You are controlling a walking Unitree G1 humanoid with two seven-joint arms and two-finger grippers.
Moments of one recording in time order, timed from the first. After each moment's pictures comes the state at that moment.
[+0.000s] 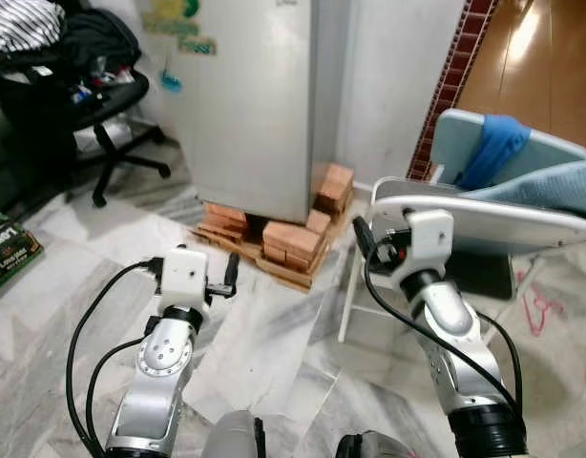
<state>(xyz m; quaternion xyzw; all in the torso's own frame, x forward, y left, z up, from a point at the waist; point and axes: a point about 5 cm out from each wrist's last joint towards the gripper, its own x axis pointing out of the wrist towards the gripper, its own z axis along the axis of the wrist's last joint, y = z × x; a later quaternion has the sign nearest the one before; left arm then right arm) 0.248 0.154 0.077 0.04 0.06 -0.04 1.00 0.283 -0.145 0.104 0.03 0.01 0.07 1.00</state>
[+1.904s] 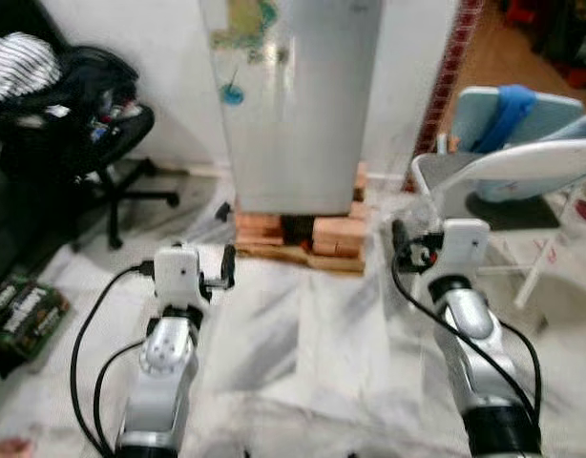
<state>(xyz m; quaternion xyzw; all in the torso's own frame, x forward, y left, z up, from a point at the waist) 0.256 0.155 0.078 0.01 0.04 -0.01 1.00 0.295 -0.166 0.108 0.01 -0.01 0.01 1.00</state>
